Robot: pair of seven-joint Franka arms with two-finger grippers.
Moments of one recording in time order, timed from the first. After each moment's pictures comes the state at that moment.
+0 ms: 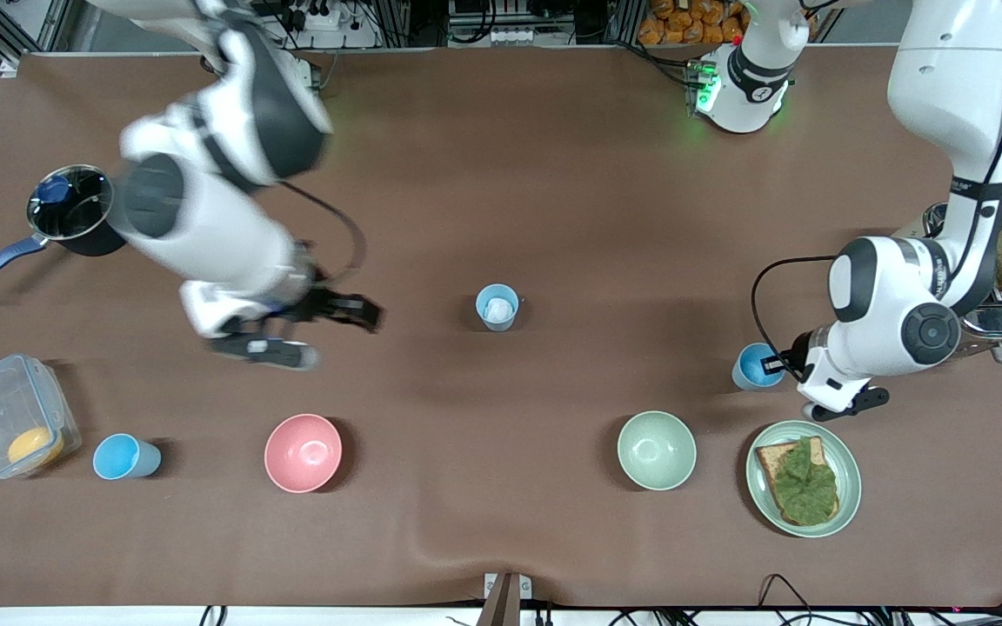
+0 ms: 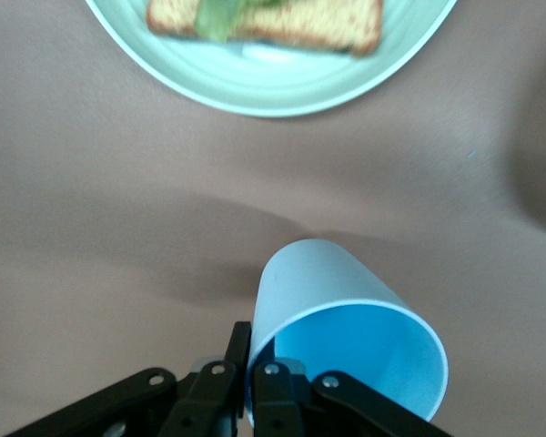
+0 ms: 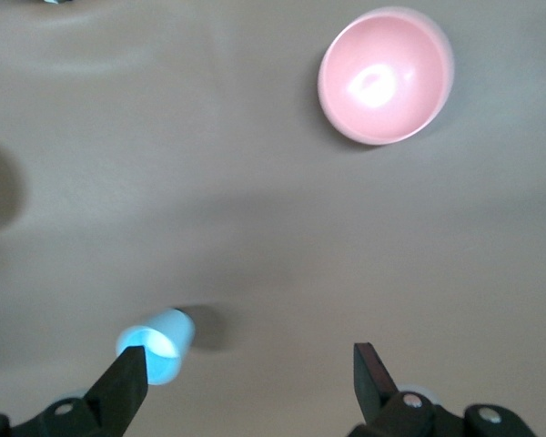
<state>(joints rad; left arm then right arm) -0.01 0.51 -0.08 -1.76 -0.03 2.16 -0.36 0.37 0.35 -0.04 -1.39 0.17 1.74 0.43</state>
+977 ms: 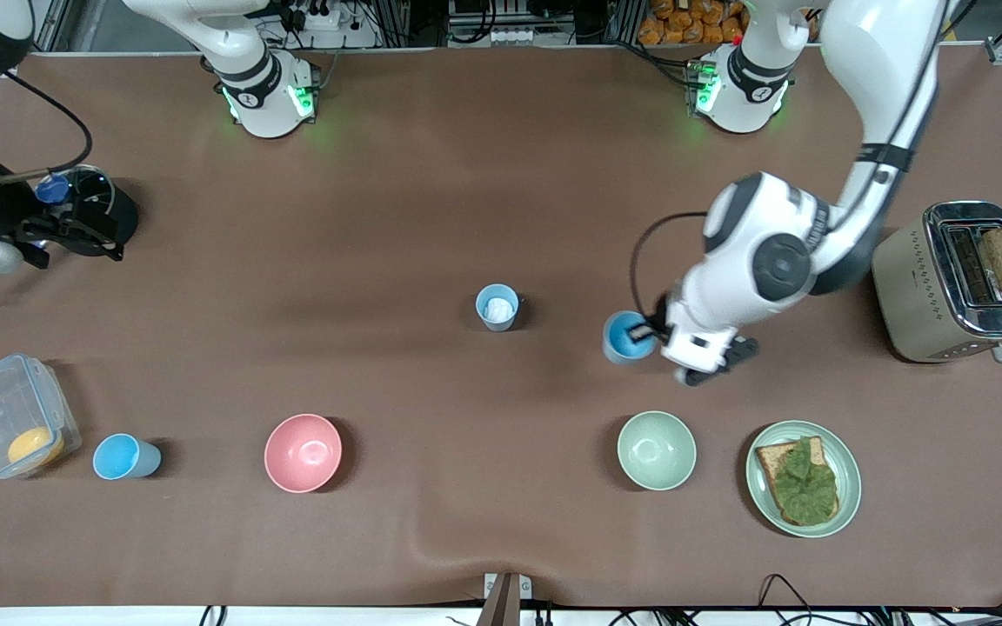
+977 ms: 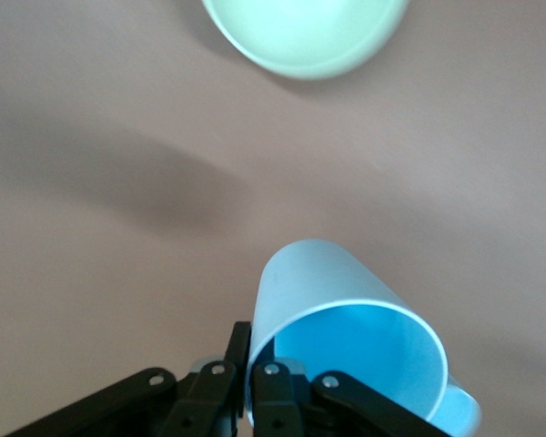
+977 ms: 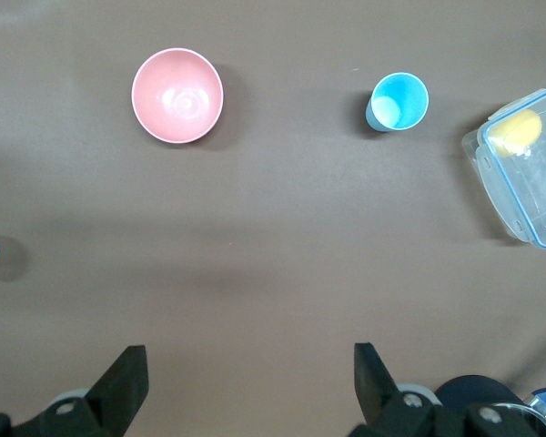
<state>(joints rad) -0.08 0.46 -0.47 -1.68 -0.03 2.09 -0.95 0.04 0.00 -0.03 -1.65 0.03 1.68 -0.07</state>
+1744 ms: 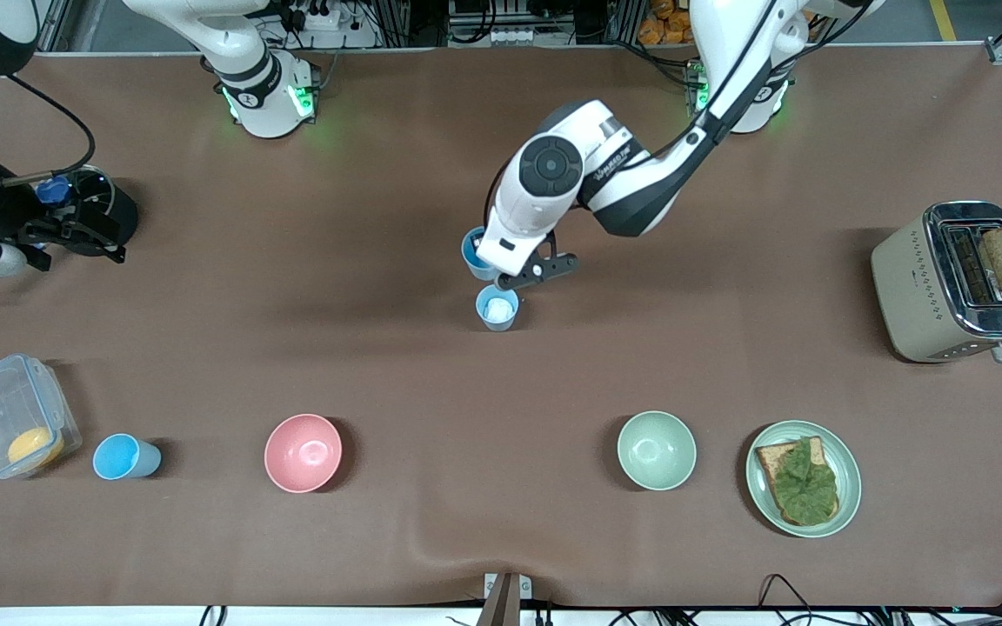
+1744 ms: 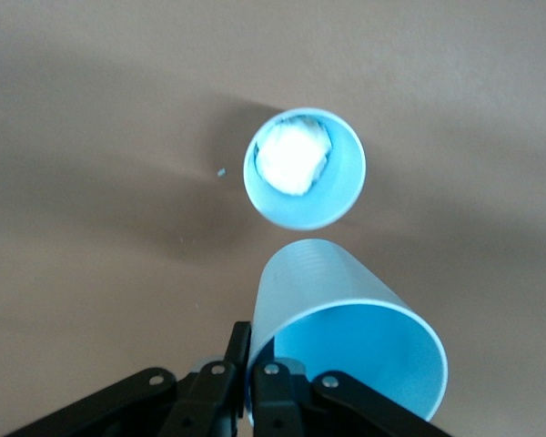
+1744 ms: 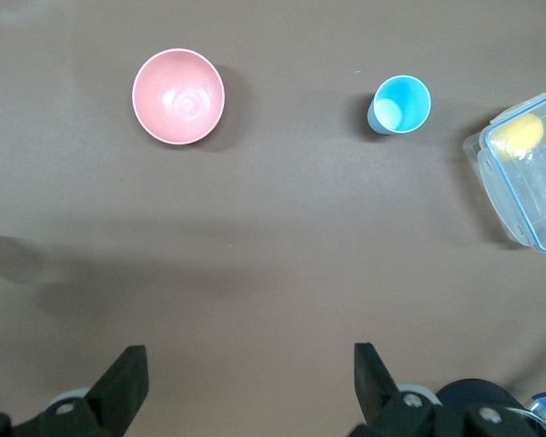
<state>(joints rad) -0.38 0.56 -0.50 -1.60 -0.01 2.10 -1.14 0.04 0.00 -0.02 -1.65 0.03 1.68 -0.07</state>
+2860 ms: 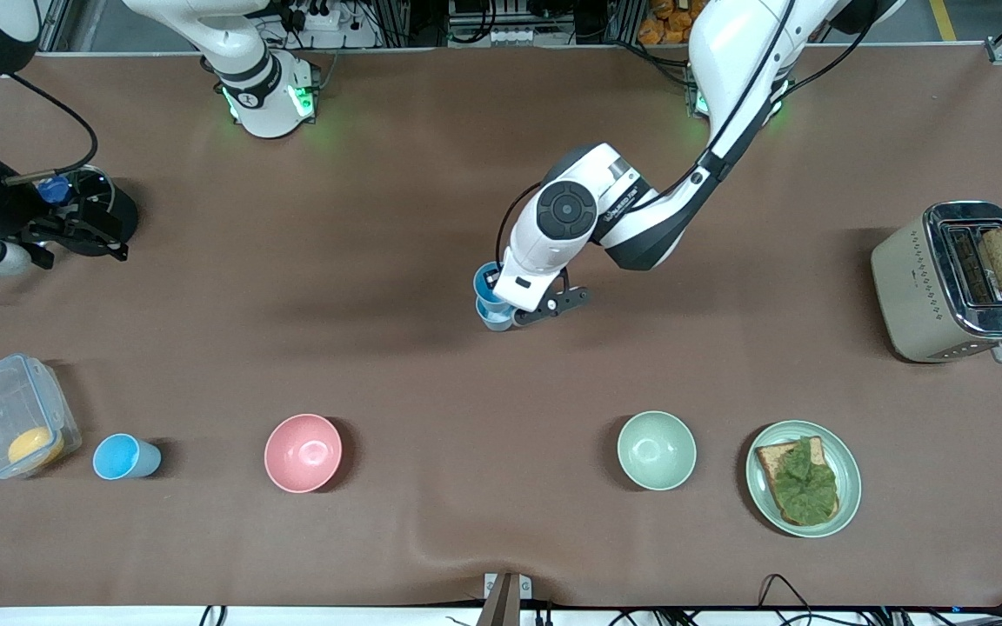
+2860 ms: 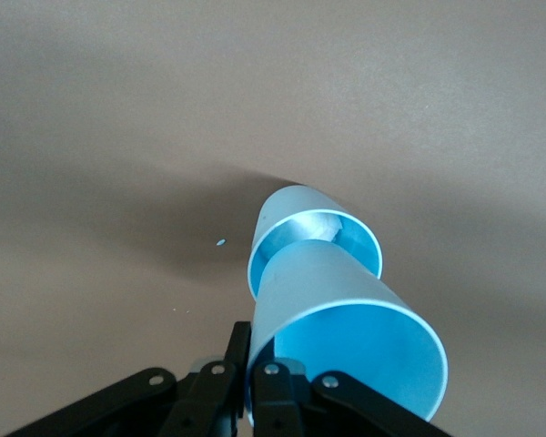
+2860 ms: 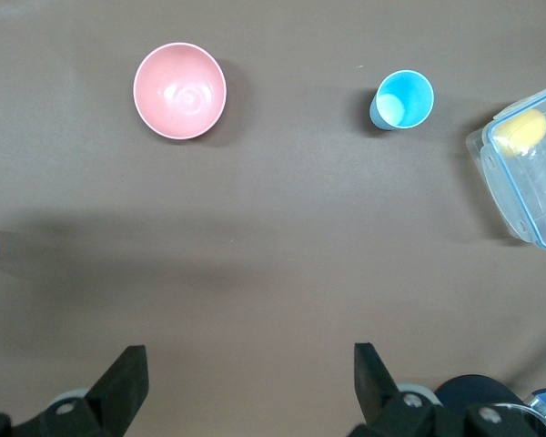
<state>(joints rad) -0.38 0.63 -0.46 -1.59 0.03 2.18 -1.14 0.04 0.00 -0.02 -1.65 0.03 1.67 -0.07</state>
